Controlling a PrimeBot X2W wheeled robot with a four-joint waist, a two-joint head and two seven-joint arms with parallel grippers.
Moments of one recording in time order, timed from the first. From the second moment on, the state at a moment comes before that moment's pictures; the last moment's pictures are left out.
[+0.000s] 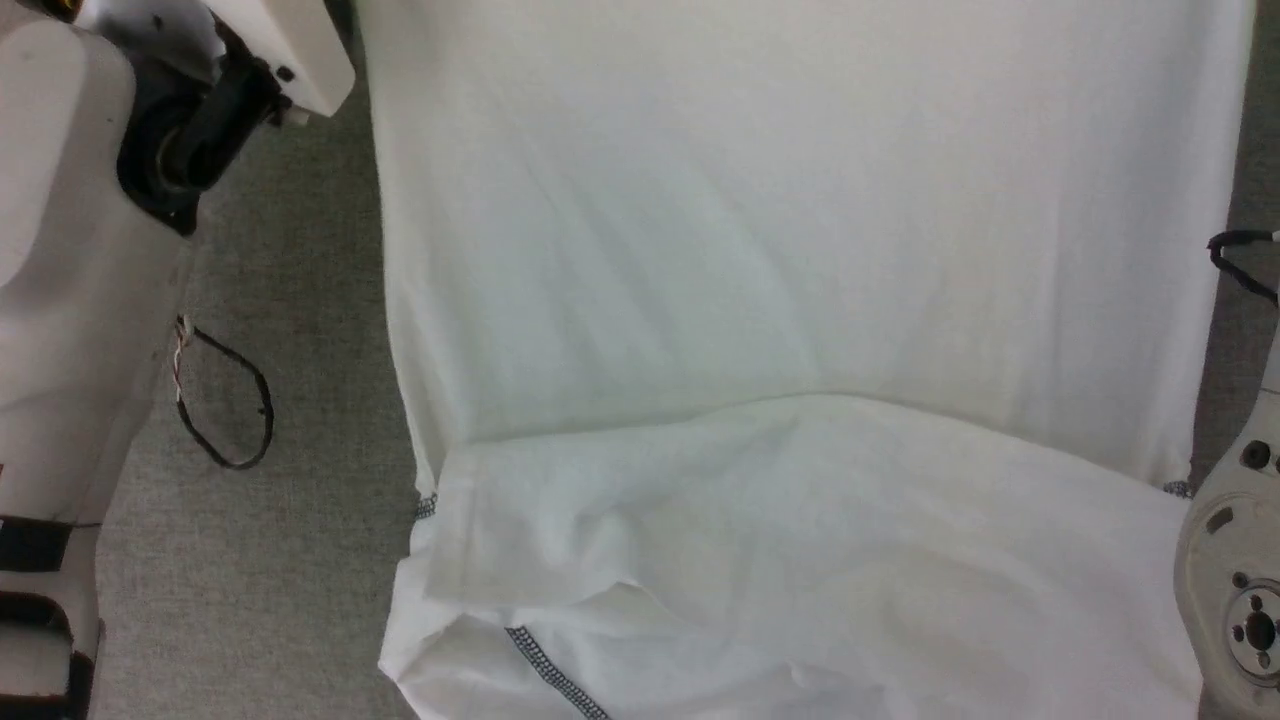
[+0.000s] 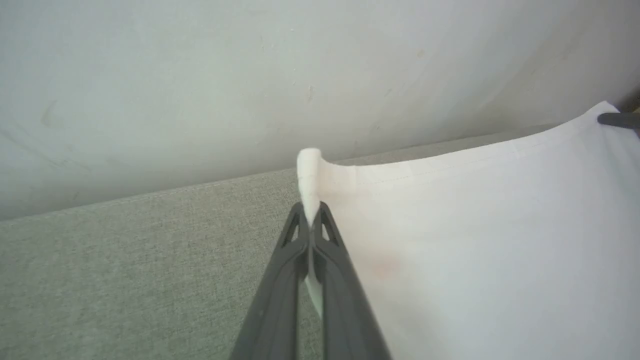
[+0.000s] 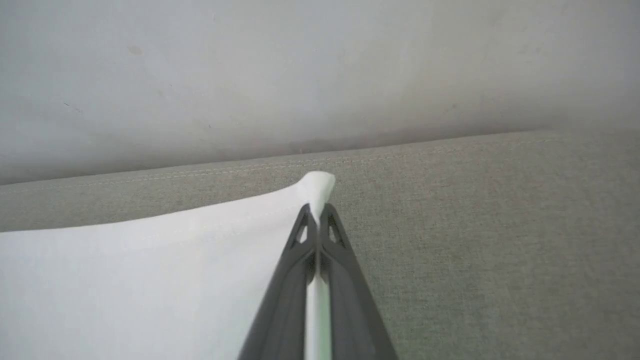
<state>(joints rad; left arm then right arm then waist) -1.14 0.48 -0.54 0.46 -0.82 -0.12 0.18 -1.17 -0.05 -0.35 0.43 0.04 0.13 0.71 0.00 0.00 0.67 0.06</state>
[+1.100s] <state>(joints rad) -0.33 0.71 -0.56 -0.18 -0.70 0.06 -0.24 -0.27 -0.08 -0.26 -0.23 0.50 0.13 0.56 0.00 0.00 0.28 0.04</state>
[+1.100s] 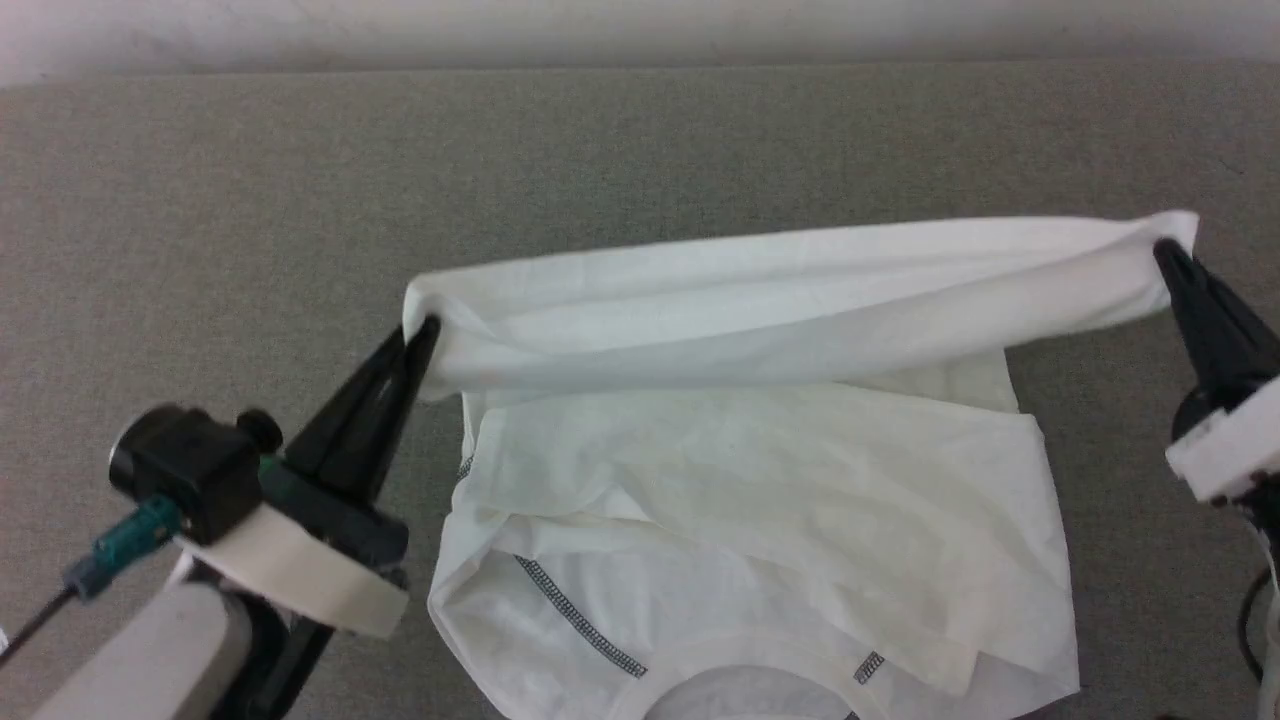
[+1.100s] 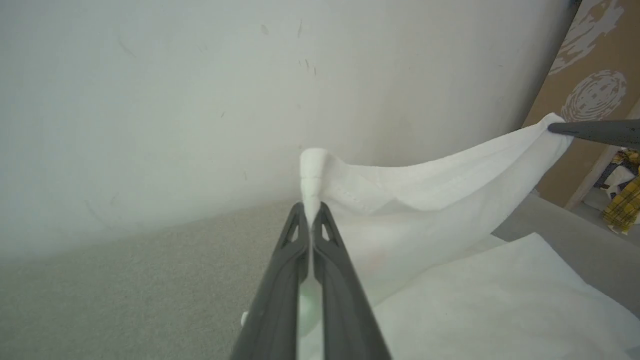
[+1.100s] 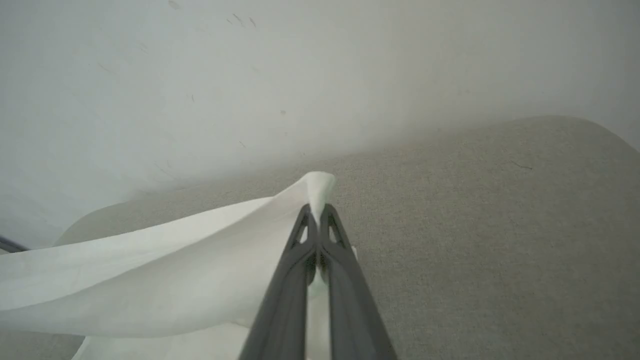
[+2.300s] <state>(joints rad) 0.07 0.58 -0.72 0.01 -0.91 0.01 -0.15 0.27 -0.05 -0.19 -0.15 0.57 0.13 0.47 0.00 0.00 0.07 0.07</state>
